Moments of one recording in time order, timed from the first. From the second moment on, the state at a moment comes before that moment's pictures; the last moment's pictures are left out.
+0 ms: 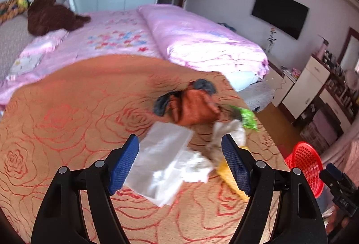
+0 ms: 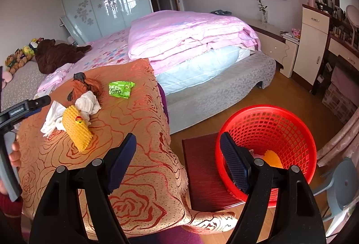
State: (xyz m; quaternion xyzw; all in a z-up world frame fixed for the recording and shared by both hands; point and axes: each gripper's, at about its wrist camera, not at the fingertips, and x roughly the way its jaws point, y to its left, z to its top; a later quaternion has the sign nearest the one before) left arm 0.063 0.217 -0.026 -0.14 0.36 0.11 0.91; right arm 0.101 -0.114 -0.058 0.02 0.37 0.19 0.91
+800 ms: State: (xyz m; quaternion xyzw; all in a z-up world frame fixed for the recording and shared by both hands) left arm 0.051 0.247 -0.046 -0.15 0.37 0.13 0.91; right arm 0.093 -0.082 -0.062 -0.02 0.37 0.23 0.90
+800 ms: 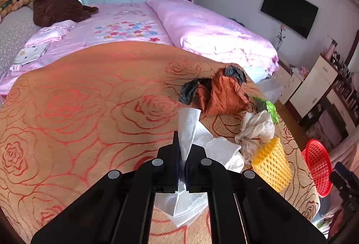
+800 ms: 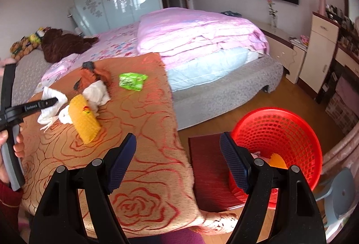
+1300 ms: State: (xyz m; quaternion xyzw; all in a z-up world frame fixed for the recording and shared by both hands) left arm 0.002 0.258 -0.026 -0.16 0.35 0.15 0.91; right arm 0.086 0.013 -0.067 -0.09 0.36 0.31 0.87
